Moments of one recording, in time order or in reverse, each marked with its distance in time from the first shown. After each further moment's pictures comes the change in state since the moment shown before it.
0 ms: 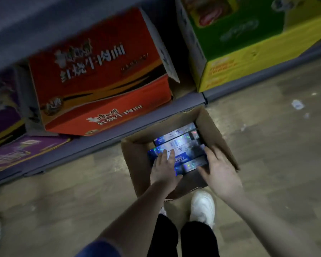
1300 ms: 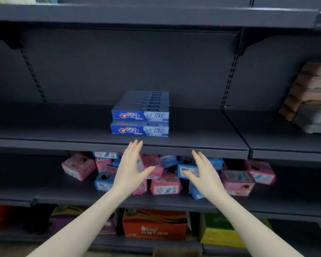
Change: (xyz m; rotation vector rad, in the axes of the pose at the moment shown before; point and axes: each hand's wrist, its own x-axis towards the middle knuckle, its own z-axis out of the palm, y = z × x) left_hand -0.464 -0.016 -0.483 -0.524 1.268 0.237; right_hand -0.276 -0.296 -0.446 0.105 0.508 -0.669
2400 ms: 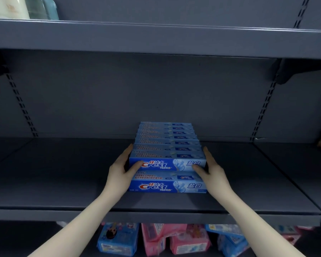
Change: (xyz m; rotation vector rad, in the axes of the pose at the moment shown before) left_hand 0.173 -0.097 -0.067 -0.413 0.038 -0.167; right_hand 0.178 -0.091 0.017 0.382 0.138 0.067
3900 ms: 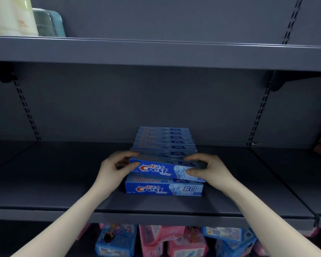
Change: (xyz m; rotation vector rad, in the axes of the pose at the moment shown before) left_hand 0.002 0.017 -0.022 -0.020 -0.039 0.140; right_hand 0.009 -0.023 -0.032 0.054 -0.207 -0.118
